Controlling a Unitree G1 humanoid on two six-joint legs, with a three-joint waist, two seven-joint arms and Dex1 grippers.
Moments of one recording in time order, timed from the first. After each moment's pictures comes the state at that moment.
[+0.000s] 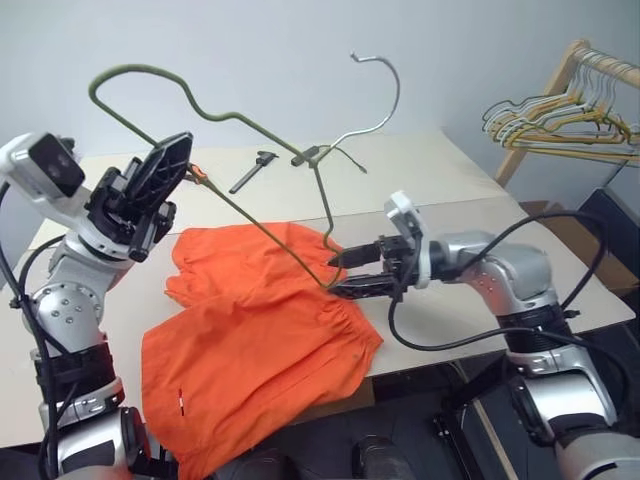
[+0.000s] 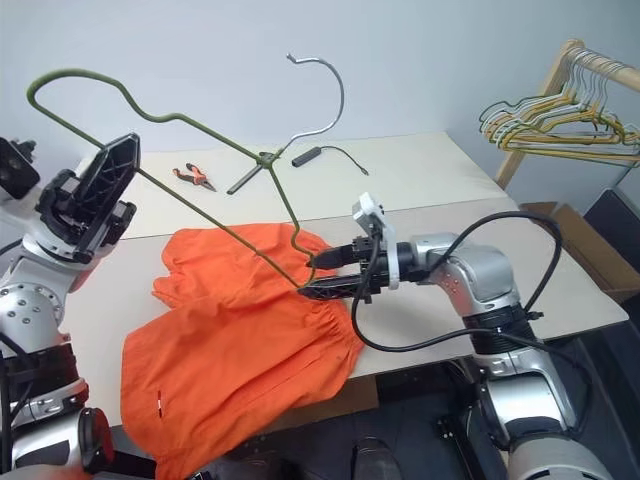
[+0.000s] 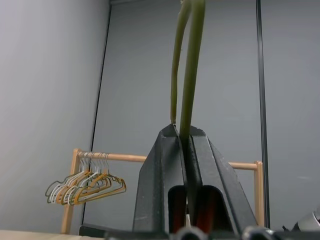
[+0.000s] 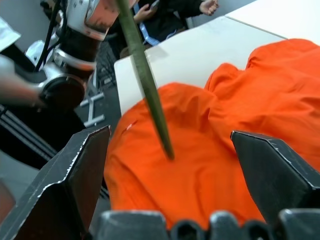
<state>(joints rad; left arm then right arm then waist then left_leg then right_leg) -0.50 0.52 0.45 -0.11 -1.24 0.59 -1.05 -0.73 -0.49 0.18 0.04 0.65 0.87 1.19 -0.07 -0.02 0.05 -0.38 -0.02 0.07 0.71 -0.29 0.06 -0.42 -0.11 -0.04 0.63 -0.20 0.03</state>
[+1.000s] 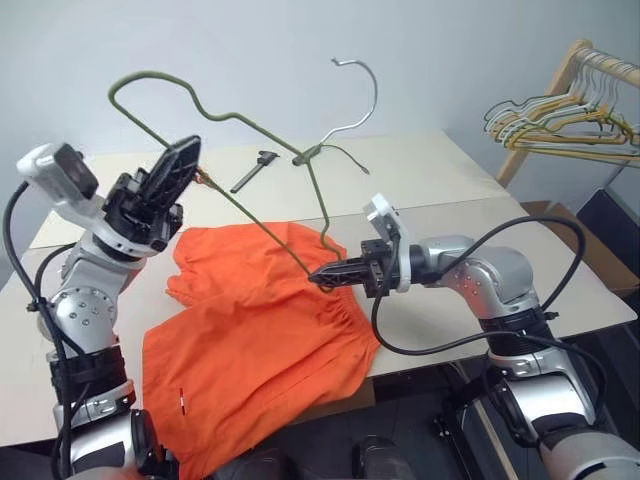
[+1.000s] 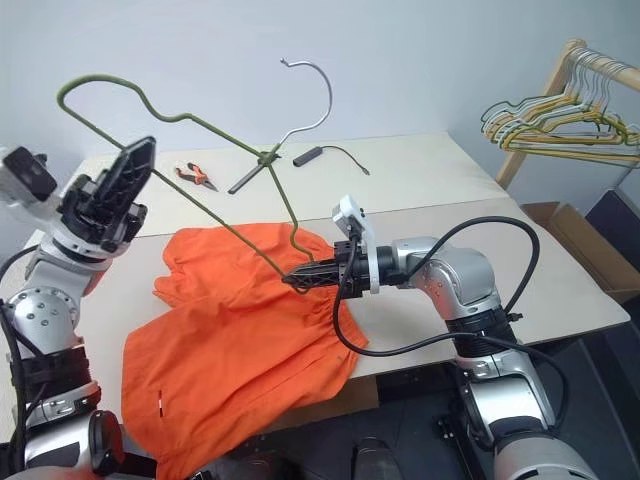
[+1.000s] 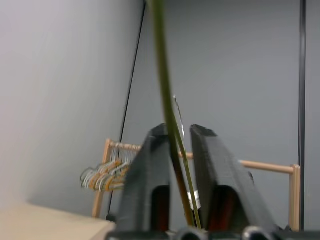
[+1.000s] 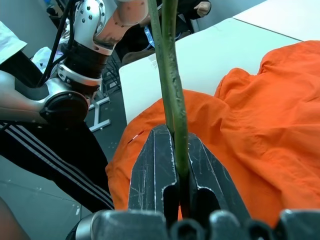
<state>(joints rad) -0.48 0.49 0.41 -0.08 -1.13 0.56 -0.98 -0.73 -0.44 0.17 0.00 0.65 0.92 1.13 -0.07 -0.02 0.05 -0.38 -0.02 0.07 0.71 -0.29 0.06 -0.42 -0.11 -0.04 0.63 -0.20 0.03</state>
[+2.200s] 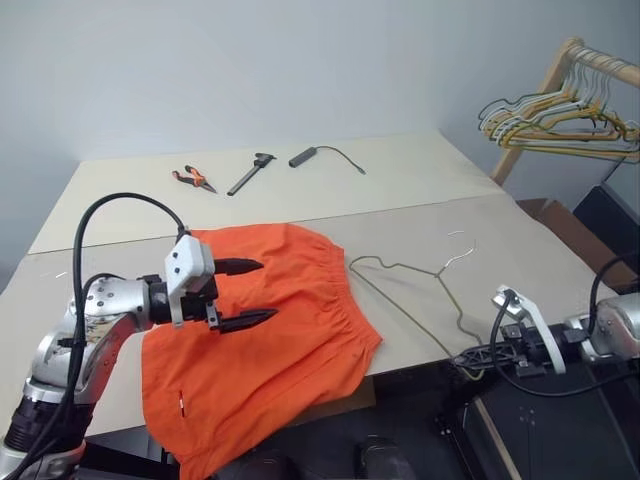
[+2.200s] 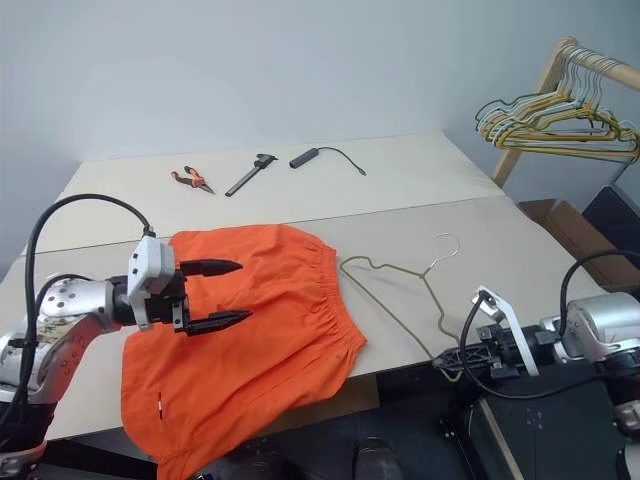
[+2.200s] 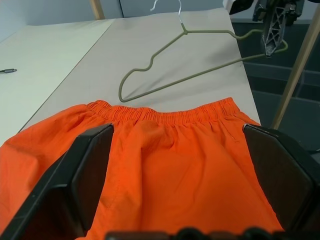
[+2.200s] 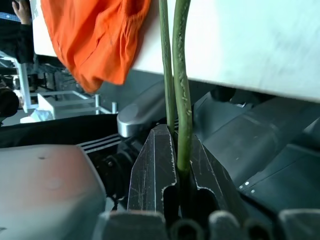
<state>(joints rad) -0.20 0.79 0.09 -0.32 -0.54 0.42 -1.07 -0.46 -1.08 0.25 0.24 0.73 1.40 1.32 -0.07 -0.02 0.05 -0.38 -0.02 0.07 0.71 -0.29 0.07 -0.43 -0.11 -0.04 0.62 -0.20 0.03</state>
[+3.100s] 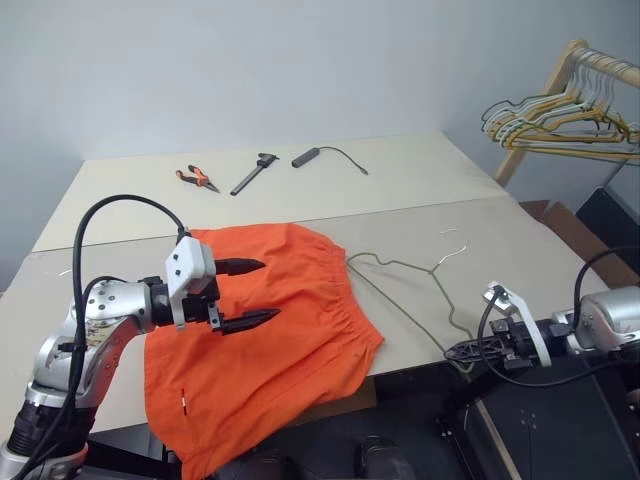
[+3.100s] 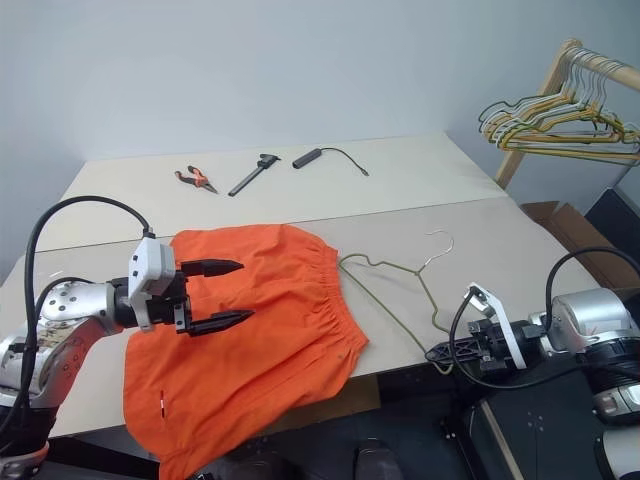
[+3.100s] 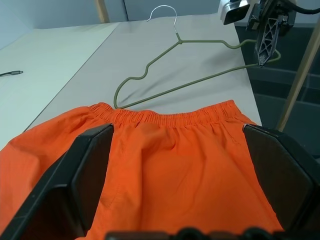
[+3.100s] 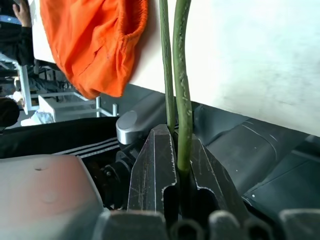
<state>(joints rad) -0.18 0.78 0.09 -0.34 -0.53 0.41 -1.05 -0.49 -1.02 0.28 0.28 0.68 1.40 1.34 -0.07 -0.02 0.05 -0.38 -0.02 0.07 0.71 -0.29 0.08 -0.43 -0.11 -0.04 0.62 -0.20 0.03</state>
